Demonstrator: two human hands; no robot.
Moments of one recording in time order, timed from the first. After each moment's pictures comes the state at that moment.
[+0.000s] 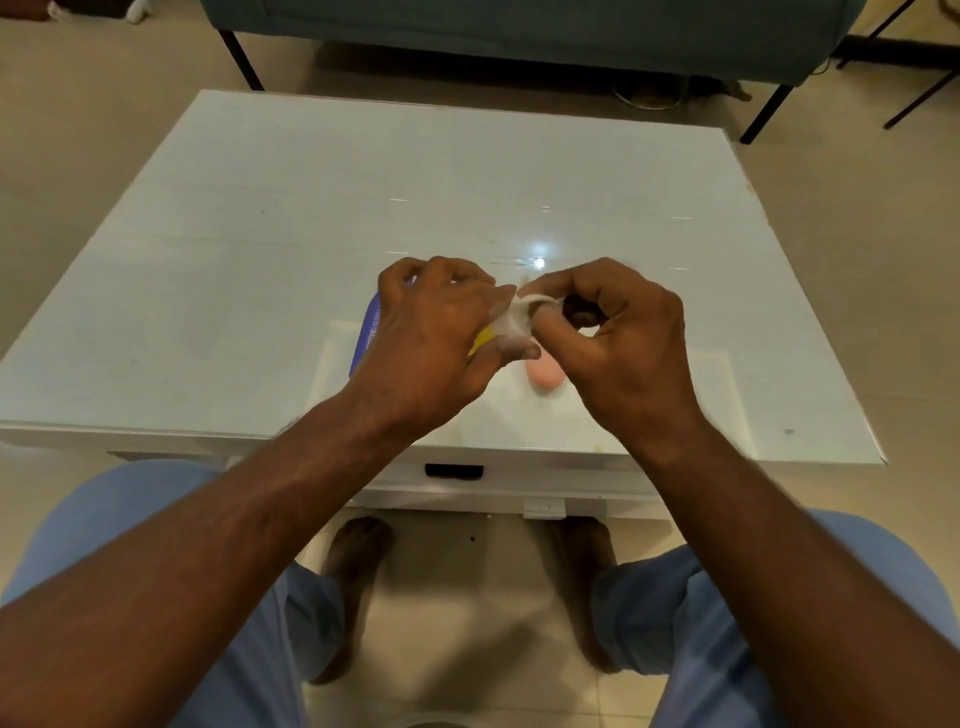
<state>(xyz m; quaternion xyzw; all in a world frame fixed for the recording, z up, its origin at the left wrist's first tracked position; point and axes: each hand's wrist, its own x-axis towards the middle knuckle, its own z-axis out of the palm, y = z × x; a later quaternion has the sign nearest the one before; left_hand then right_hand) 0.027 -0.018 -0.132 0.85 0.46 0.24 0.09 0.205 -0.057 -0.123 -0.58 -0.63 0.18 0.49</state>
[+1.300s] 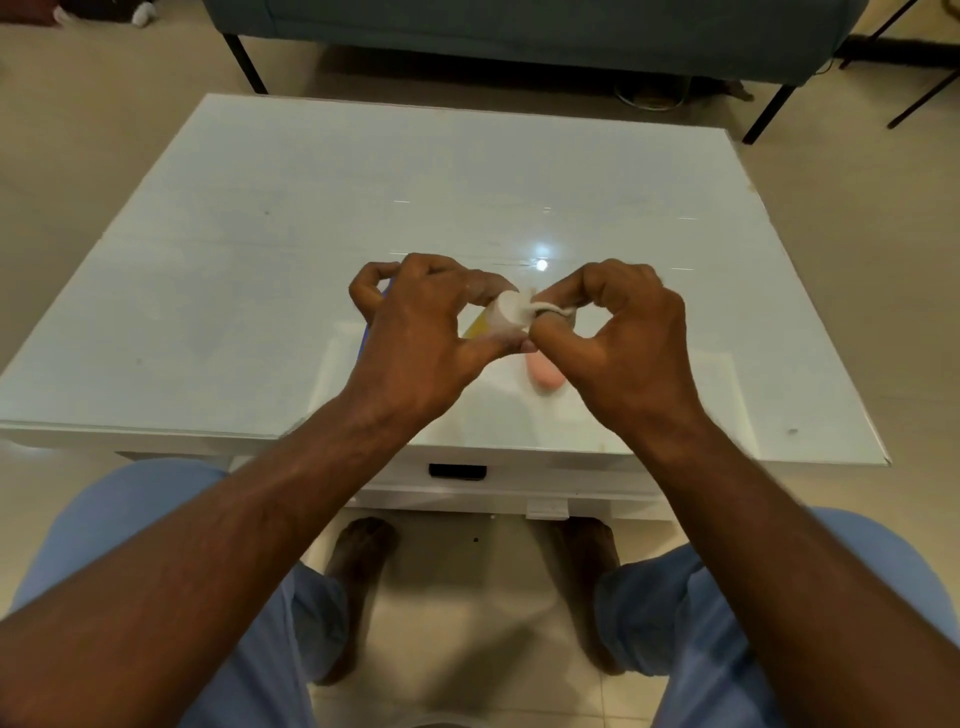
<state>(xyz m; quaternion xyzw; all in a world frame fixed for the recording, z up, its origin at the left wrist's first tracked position) 0.026 -0.022 -0.125 0.78 0.51 0.34 0.14 0.205 -0.055 -0.122 -0.61 -0.64 0.12 0.45</state>
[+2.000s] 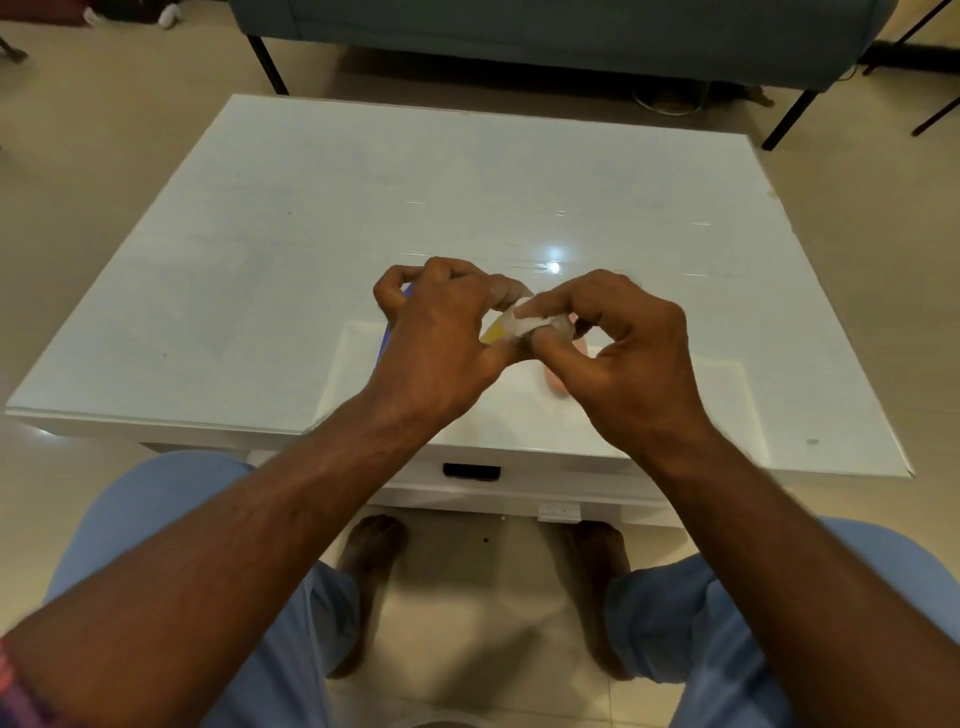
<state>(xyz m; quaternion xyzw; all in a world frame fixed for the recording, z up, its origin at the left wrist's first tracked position) 0.024 -0.022 -0.124 0.78 0.53 0.30 0.15 0.194 -0.061 -0.120 -0.54 -0.68 0.16 0.47</state>
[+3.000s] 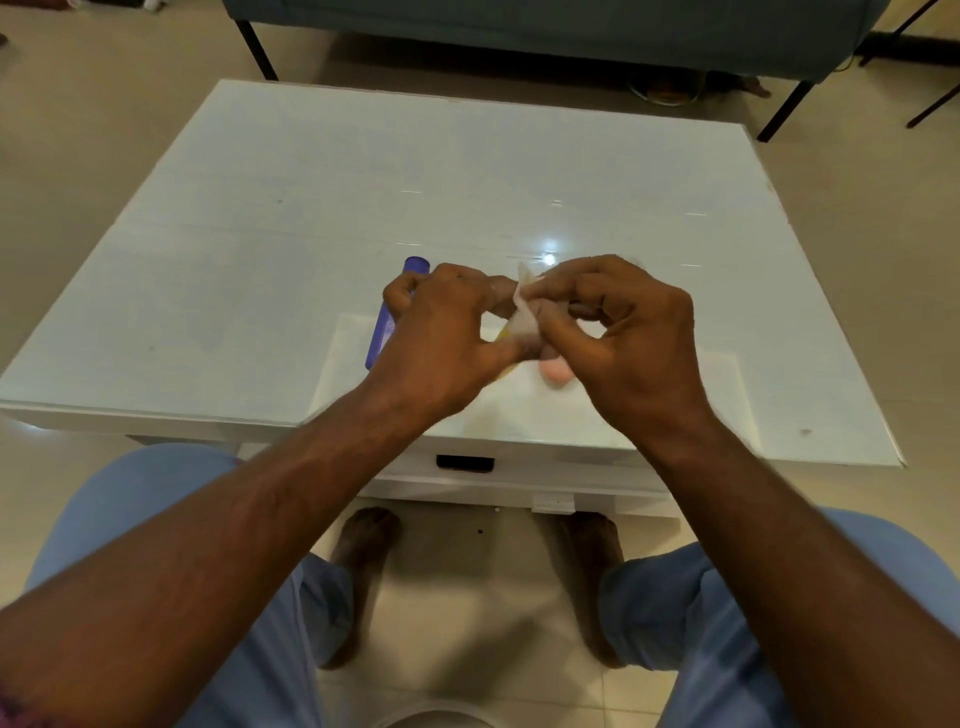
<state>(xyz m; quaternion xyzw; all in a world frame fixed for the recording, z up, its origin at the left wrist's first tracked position) 0.027 -0.021 -0.124 0.79 0.52 0.25 0.22 0.199 -0.058 -0.122 -0.55 -0.67 0.16 0.48</state>
